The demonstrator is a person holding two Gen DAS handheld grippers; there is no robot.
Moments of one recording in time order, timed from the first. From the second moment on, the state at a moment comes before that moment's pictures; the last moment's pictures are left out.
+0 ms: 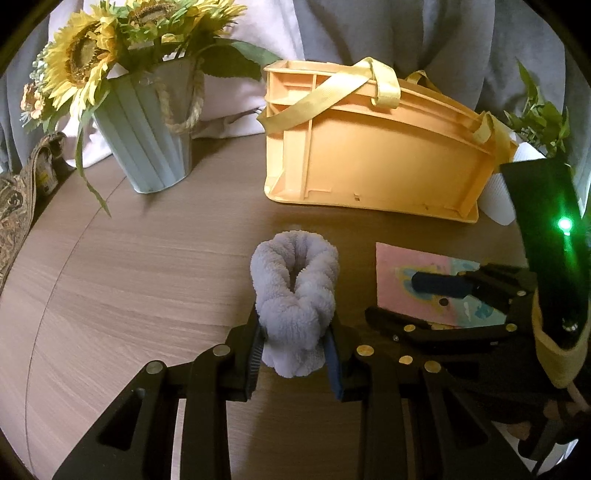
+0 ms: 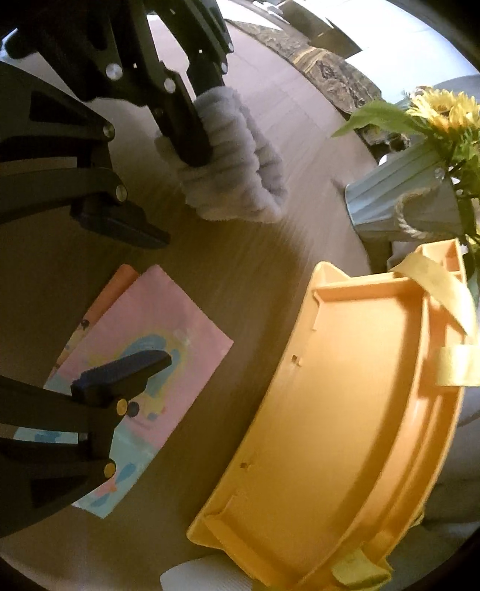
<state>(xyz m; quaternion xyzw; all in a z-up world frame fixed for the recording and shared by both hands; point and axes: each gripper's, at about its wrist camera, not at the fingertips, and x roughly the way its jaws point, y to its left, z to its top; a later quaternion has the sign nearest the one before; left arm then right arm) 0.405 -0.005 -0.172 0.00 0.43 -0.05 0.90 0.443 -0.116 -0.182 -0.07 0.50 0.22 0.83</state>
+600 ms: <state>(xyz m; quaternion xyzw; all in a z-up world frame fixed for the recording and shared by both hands) 0.399 -0.020 -0.151 0.00 0.40 -0.08 0.91 0.435 -0.153 -0.159 0.00 0.49 0.21 0.84</state>
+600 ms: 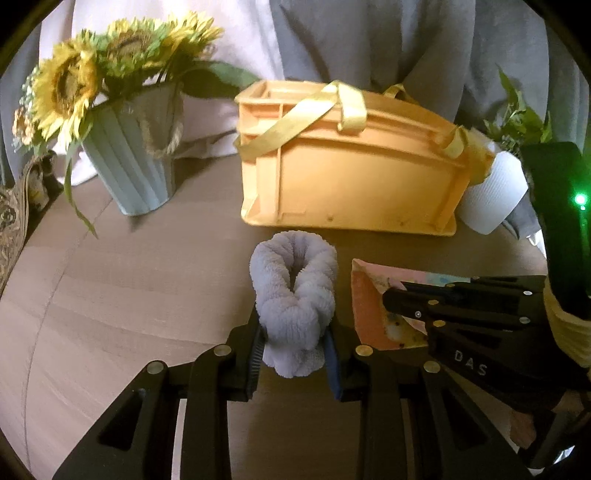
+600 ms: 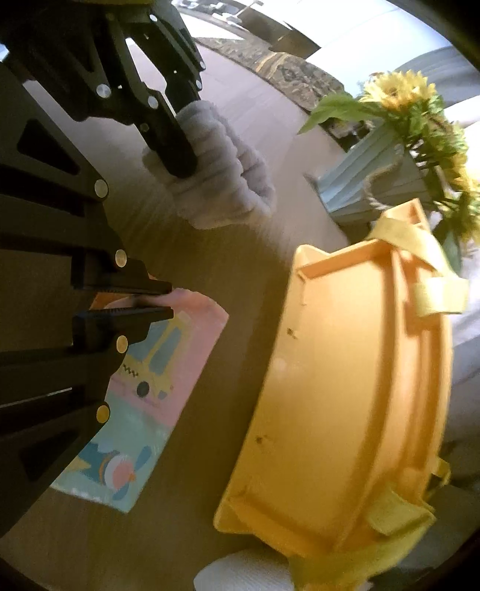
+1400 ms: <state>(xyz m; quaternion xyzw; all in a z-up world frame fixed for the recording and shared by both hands) 0.380 -0.060 -0.047 0.02 0.30 -0.09 0.95 0.399 -0.211 -0.039 0.07 0.36 0.19 0.91</state>
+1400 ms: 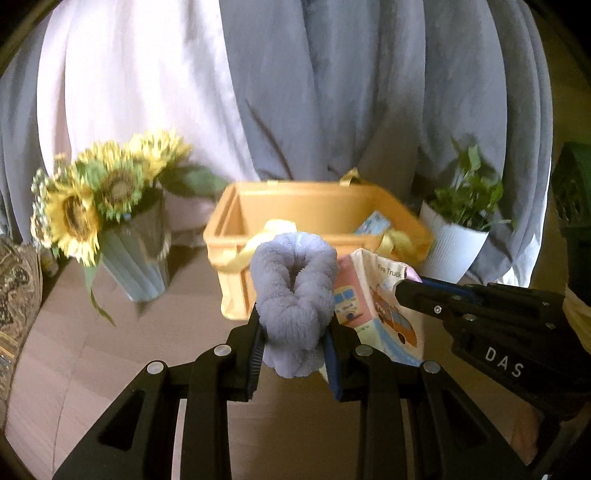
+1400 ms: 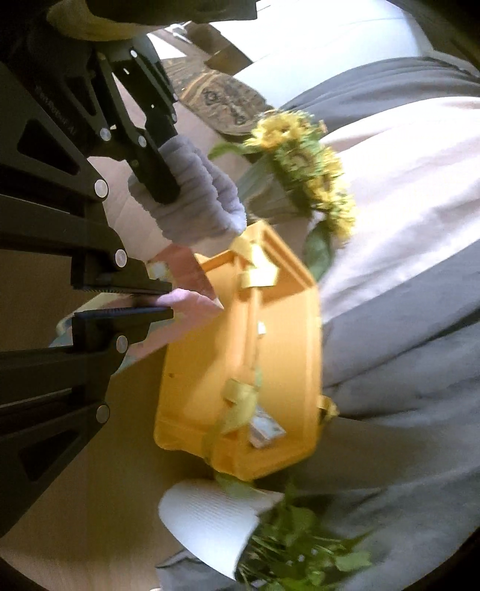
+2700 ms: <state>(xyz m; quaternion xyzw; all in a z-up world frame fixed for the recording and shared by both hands) 0.440 -0.082 0.073 0.04 0.17 -0.08 0.98 0.454 -0.234 0.105 0.04 0.19 0.19 0.96</state>
